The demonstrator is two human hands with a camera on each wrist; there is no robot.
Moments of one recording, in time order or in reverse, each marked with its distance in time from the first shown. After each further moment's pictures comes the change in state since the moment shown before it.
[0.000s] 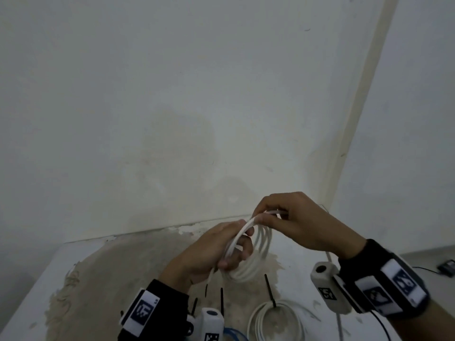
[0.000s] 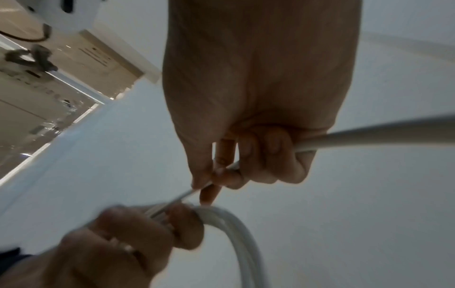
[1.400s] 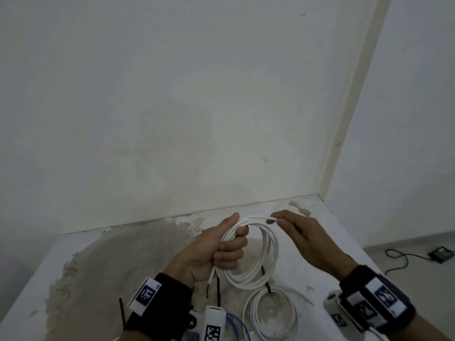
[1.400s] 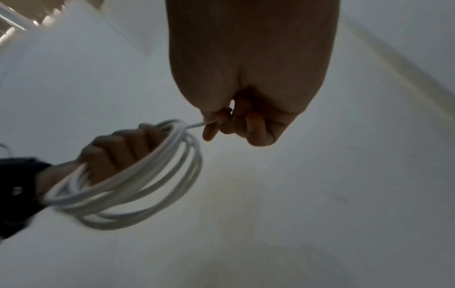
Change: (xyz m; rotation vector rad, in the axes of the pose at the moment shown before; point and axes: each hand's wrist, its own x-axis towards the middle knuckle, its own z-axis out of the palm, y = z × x) left_hand 0.013 -0.035 -0.007 -0.512 -0.242 -0.252; right_hand -0.062 0.070 0.049 0.139 0.209 0.165
